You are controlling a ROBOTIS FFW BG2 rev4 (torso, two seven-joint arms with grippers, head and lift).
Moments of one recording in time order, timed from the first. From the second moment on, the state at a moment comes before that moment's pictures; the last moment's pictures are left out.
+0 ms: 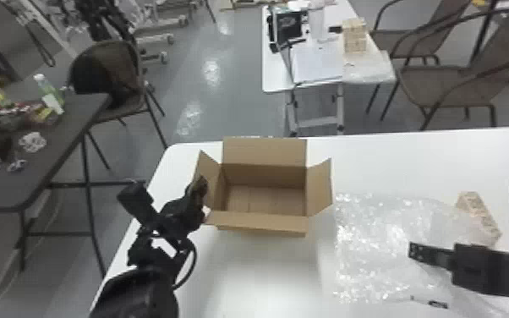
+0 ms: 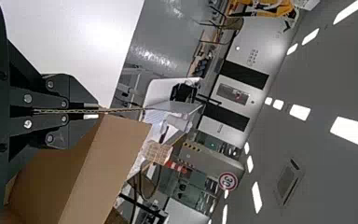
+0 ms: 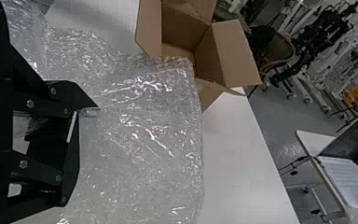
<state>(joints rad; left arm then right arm) 0.07 0.05 0.29 -1.51 0.38 0.08 -0.34 0.10 -0.15 -0.09 -2.10 -0.76 1.33 0.18</state>
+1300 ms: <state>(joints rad) 0.09 0.05 0.19 -1.51 0.42 0.02 -0.23 -0.29 0.00 0.26 -1.39 -0.69 0.79 0.60</state>
